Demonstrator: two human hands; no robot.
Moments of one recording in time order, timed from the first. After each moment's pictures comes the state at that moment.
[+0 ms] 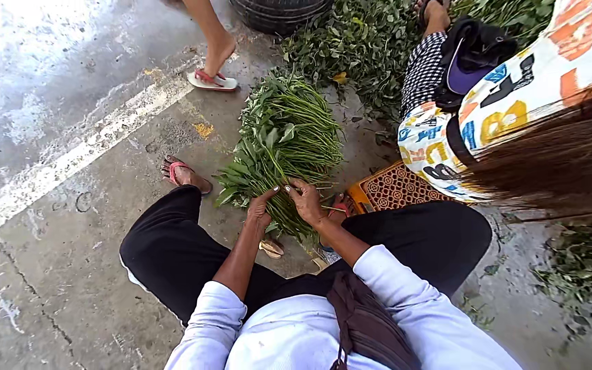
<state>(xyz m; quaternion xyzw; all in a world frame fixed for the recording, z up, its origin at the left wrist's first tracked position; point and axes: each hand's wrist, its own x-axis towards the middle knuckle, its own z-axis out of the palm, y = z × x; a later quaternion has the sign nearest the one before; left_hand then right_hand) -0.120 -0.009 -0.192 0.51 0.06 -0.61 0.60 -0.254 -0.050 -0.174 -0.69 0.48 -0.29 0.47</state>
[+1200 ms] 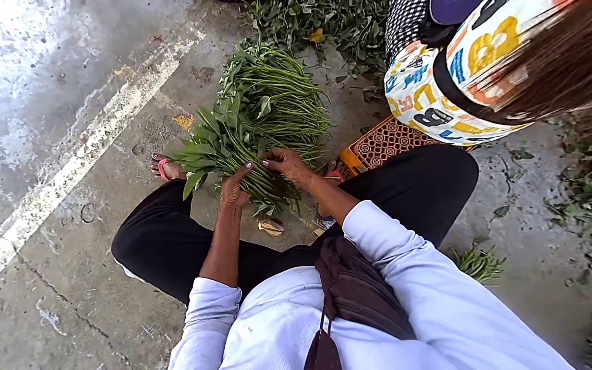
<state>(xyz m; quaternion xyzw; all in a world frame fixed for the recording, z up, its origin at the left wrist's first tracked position) -0.096 0.001 -0.177 0.45 -0.13 -0.58 0.66 -0.259 -0.079 -0.172 -0.58 0.39 -0.26 0.67</state>
